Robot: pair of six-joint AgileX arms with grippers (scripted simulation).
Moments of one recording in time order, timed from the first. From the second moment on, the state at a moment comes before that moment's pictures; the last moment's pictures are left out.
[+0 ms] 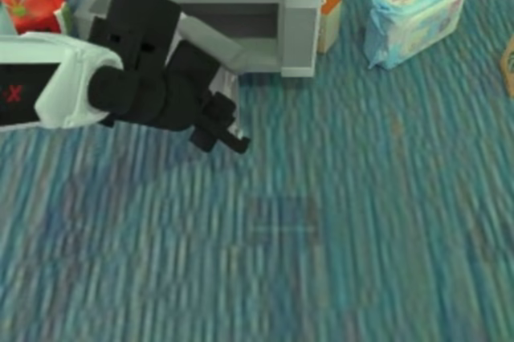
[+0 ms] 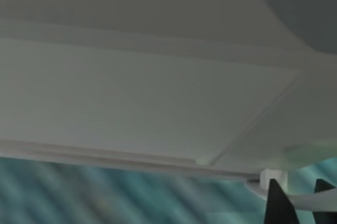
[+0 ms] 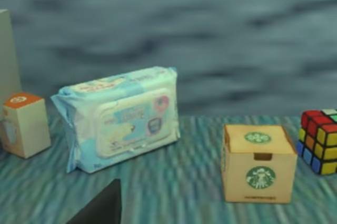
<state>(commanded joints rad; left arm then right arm) -0.43 1.81 1.09 -0.17 0.25 0.26 0.00 0.00 0.00 0.00 0.00 0.00</state>
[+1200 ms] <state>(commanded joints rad) -0.43 1.81 1.08 -0.18 0.26 0.26 0.00 0.00 0.00 0.00 0.00 0.00</state>
